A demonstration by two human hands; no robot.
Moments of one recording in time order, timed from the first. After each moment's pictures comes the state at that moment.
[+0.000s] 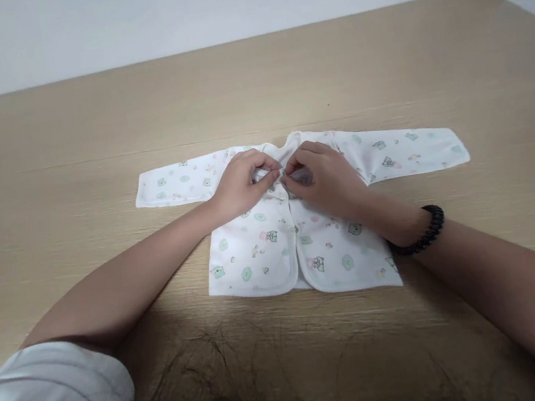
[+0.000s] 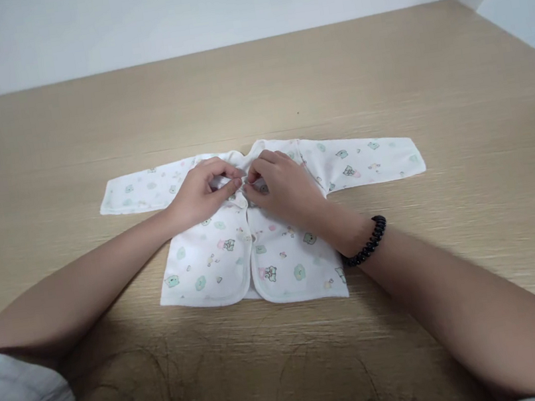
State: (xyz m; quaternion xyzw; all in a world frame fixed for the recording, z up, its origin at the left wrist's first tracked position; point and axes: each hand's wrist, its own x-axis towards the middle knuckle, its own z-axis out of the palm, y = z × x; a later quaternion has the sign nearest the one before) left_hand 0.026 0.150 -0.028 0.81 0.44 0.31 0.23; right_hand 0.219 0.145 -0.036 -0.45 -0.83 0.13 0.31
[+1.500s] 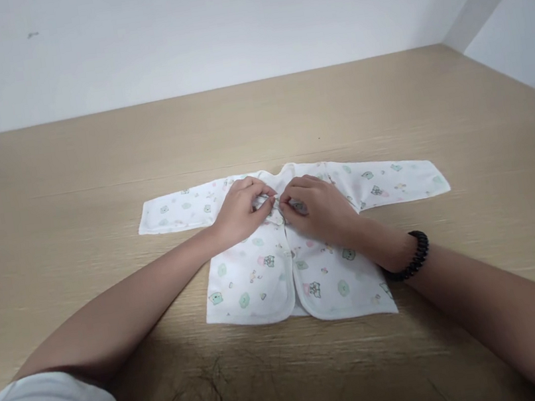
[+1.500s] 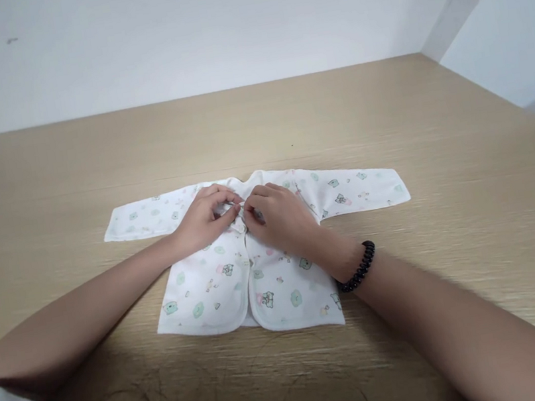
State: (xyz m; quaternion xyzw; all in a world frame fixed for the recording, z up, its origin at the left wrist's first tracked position) left_hand 0.024 0.151 -0.033 0.83 0.44 0.29 0.17; right_hand 0.218 0.137 -0.031 -0.41 -0.86 0.08 0.30
